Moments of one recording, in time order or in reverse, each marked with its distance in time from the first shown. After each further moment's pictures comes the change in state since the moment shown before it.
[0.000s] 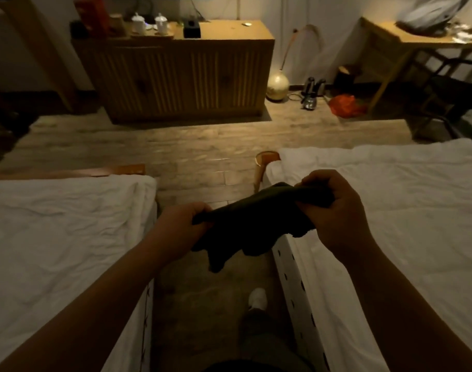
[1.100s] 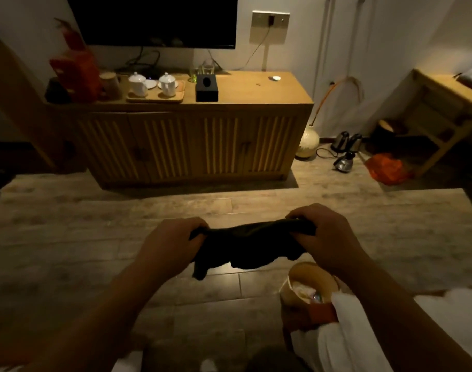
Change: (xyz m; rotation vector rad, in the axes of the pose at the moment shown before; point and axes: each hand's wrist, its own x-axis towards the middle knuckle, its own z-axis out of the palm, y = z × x) left_hand 0.698 -0.056 -0.279 0.262 0.104 0.042; right_hand 0.729 0.179 0.171 -0.611 -0.276 -0.042
